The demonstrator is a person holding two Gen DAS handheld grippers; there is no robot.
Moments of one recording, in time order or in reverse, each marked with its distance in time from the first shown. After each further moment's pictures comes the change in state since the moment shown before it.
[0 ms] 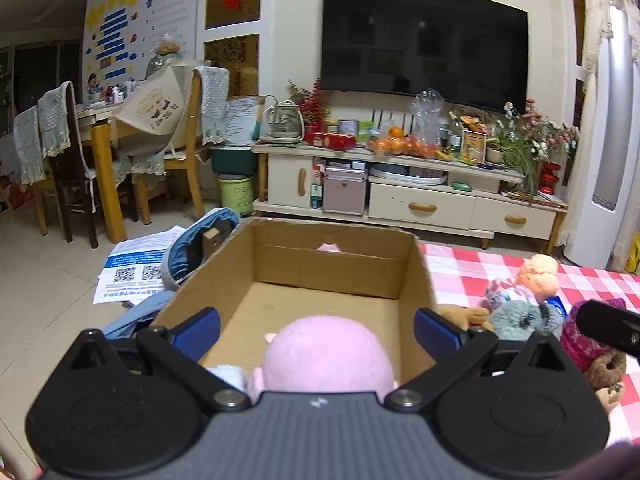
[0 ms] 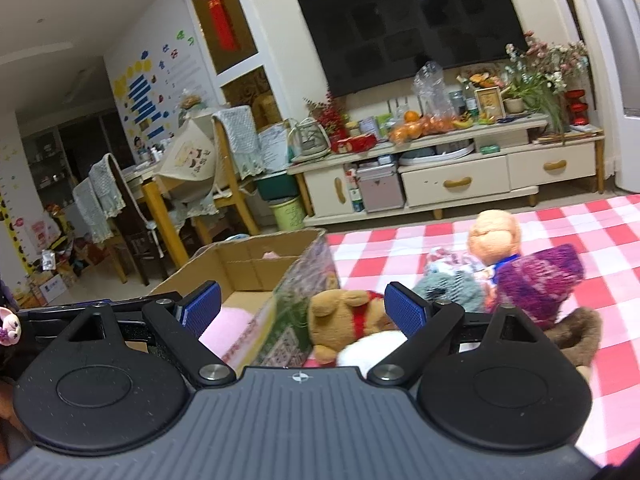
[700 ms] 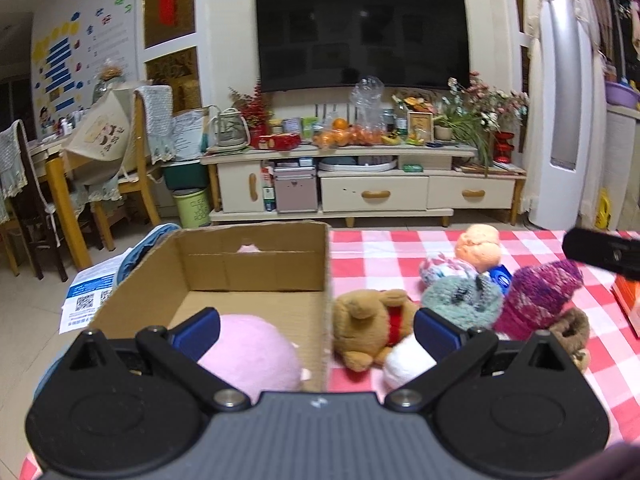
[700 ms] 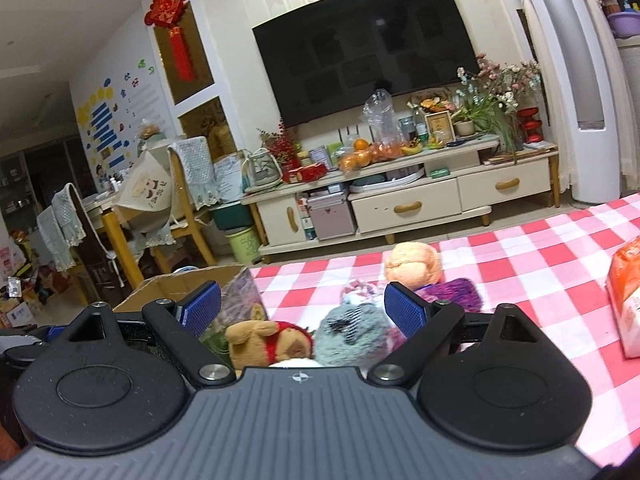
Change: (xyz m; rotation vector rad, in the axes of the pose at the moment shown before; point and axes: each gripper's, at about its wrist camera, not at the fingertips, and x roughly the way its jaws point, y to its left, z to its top) left arm -0.010 -0.067 -0.007 0.136 -0.003 -0.087; right arm -0.015 -0.015 -0.005 0.023 -0.092 -0.138
